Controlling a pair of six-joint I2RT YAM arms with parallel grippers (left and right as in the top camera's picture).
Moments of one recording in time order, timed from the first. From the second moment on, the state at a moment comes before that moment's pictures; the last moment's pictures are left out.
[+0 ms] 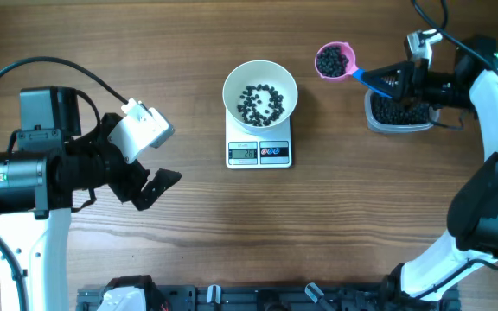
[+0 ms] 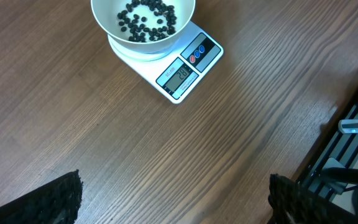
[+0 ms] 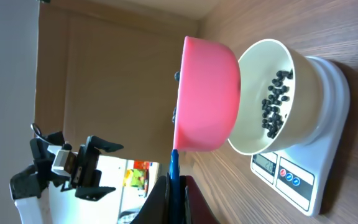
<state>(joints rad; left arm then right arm) 0.06 1.18 1.43 -1.43 0.52 0.82 -0.27 1.90 1.53 -1.18 -1.41 -0.23</state>
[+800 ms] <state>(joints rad) 0.06 1.18 1.43 -1.43 0.52 0.82 0.00 1.90 1.53 -0.84 -1.13 -0.02</state>
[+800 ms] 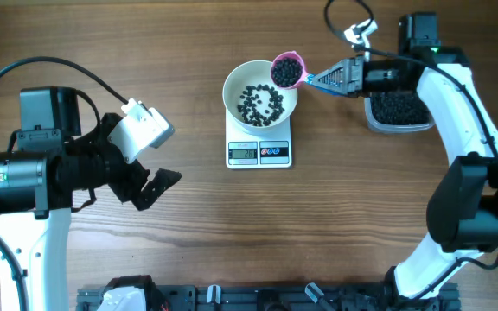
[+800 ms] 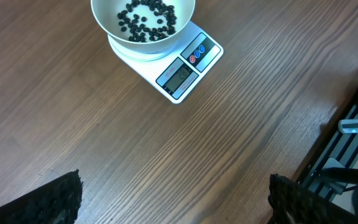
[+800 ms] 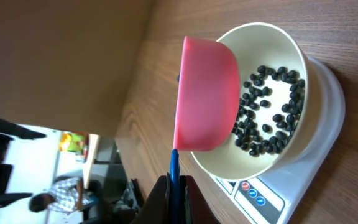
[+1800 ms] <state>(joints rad) 0.06 1.18 1.43 -1.43 0.52 0.82 0.31 1.90 1.53 -0.71 -0.54 -0.02</state>
